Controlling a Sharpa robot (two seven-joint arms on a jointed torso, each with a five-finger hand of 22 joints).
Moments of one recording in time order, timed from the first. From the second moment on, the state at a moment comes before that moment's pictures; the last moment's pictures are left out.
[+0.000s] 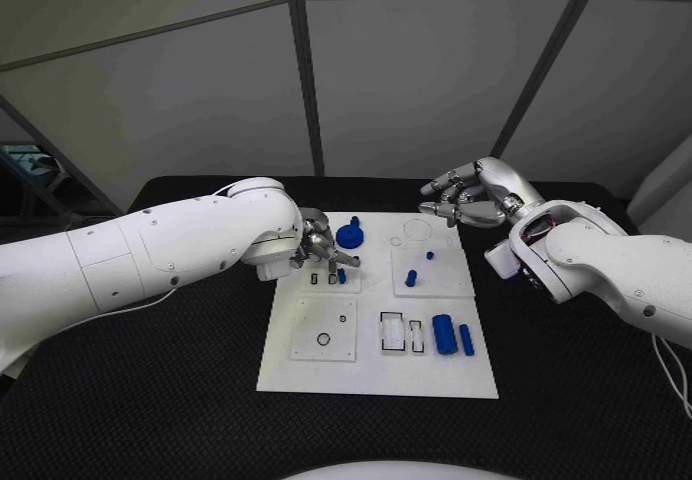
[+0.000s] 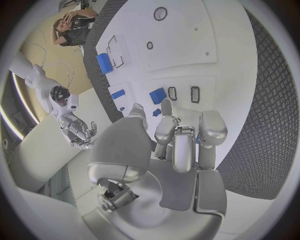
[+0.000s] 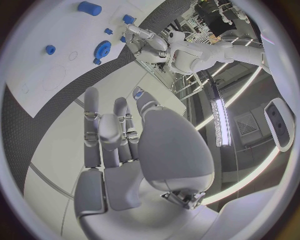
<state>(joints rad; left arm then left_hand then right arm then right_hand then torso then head) 1.33 -0.61 -0.06 1.35 -0.95 0.16 -0.63 1.12 -0.02 -0.12 0.28 0.08 0.98 0.04 0.55 0.64 1.37 -0.02 1.22 1.17 1.47 -0.07 1.51 1.31 0.14 1.26 0.04 1.31 1.06 1.20 -0.87 0.05 1.57 -0.91 -0.48 0.07 1.39 -0.11 0.12 0.12 0.26 1.02 0.14 0.17 0.07 1.08 0.05 0.79 0.69 1.43 -0.02 1.15 1.05 0.17 1.03 0.09 0.86 0.56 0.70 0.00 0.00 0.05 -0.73</state>
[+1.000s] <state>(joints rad) 1.33 -0.58 -0.06 1.31 -0.95 0.22 -0.63 1.18 0.00 -0.10 0.28 0.08 0.97 0.04 0.56 0.66 1.37 -0.02 1.22 1.17 1.47 -0.07 1.52 1.31 0.14 1.26 0.04 1.31 1.08 1.20 -0.86 0.05 1.56 -0.91 -0.48 0.07 1.39 -0.11 0.12 0.12 0.28 1.01 0.14 0.17 0.07 1.08 0.05 0.79 0.69 1.43 -0.02 1.14 1.05 0.17 1.03 0.09 0.86 0.55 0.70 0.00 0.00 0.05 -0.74</state>
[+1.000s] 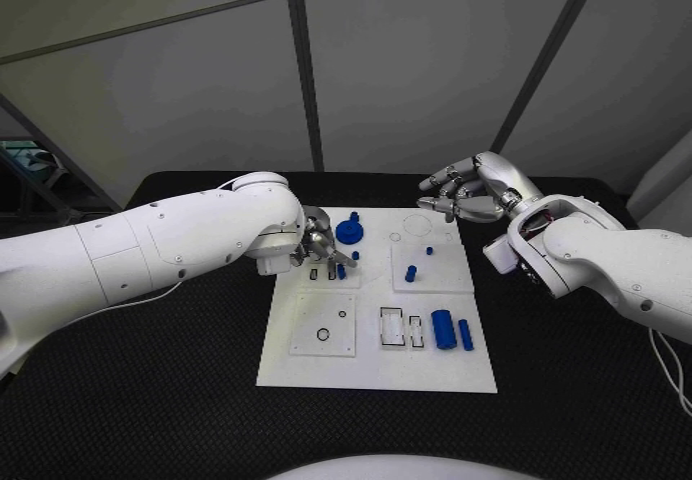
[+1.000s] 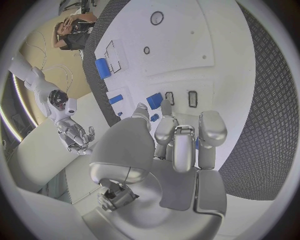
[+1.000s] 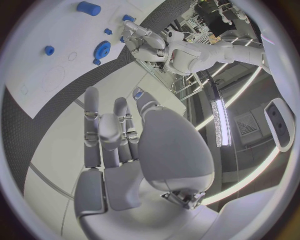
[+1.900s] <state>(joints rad) 1.33 -0.59 -0.06 1.33 -0.93 0.23 -0.62 1.36 0.05 0.15 0.21 0.08 0.94 0.04 0.54 0.67 1.35 -0.03 1.21 1.15 1.47 -0.08 1.52 1.31 0.14 1.26 0.03 1.31 1.08 1.20 -0.85 0.05 1.55 -0.91 -0.48 0.07 1.39 -0.11 0.12 0.12 0.28 1.01 0.14 0.17 0.07 1.08 0.05 0.79 0.69 1.43 -0.02 1.14 1.05 0.17 1.03 0.09 0.85 0.55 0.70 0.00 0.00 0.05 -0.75</state>
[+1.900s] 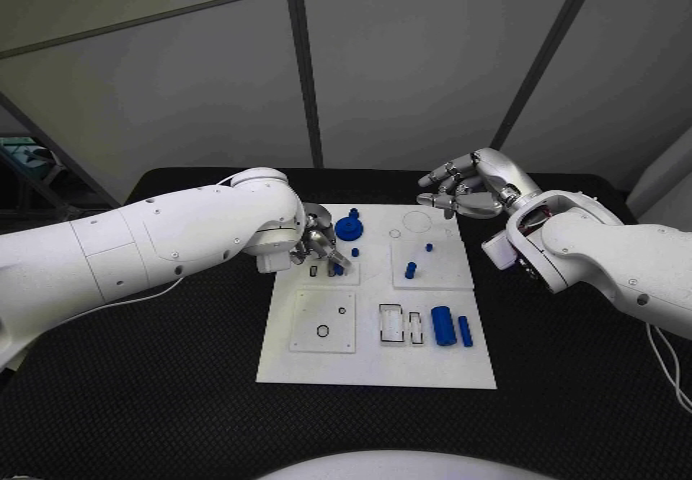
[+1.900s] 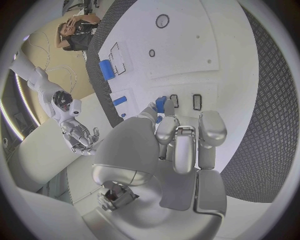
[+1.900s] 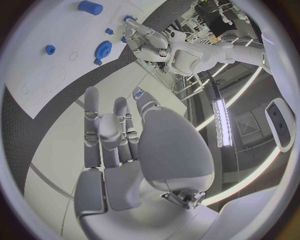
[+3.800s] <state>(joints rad) 1.31 -0.66 -0.06 1.40 -0.98 0.10 -0.62 1.21 -0.09 0.51 0.19 0.04 0.93 0.04 0.58 0.75 1.37 -0.04 1.21 1.15 1.47 -0.09 1.52 1.31 0.14 1.27 0.02 1.31 1.12 1.20 -0.84 0.05 1.53 -0.90 -0.46 0.07 1.40 -0.12 0.13 0.12 0.29 1.01 0.14 0.17 0.07 1.08 0.05 0.79 0.68 1.43 -0.02 1.13 1.04 0.17 1.03 0.09 0.85 0.55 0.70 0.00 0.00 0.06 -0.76</state>
